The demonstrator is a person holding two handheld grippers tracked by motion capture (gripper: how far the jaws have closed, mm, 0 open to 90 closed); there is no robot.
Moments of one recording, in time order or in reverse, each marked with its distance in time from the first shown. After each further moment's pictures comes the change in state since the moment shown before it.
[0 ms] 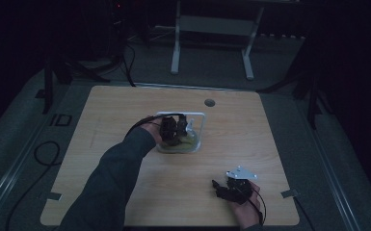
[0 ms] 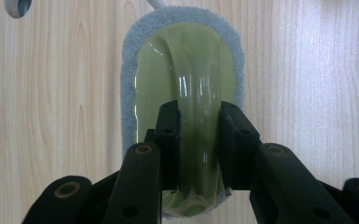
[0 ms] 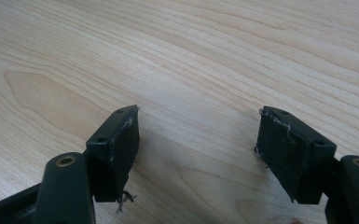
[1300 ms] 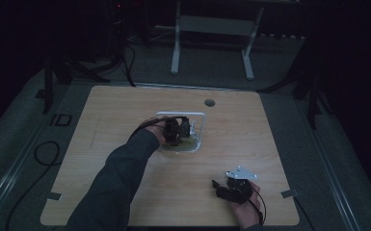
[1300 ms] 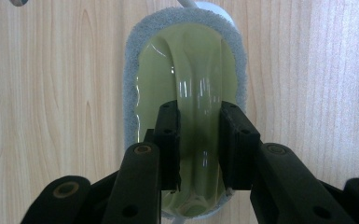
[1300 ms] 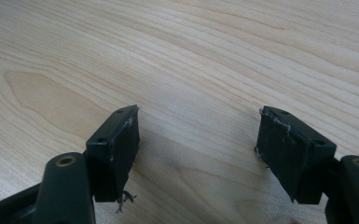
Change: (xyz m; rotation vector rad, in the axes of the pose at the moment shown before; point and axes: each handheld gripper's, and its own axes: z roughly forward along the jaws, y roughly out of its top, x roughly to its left) left arm 0.001 0.004 0.024 0.056 0.058 0.010; right arm 0.000 0.000 0.000 0.002 0.001 0.002
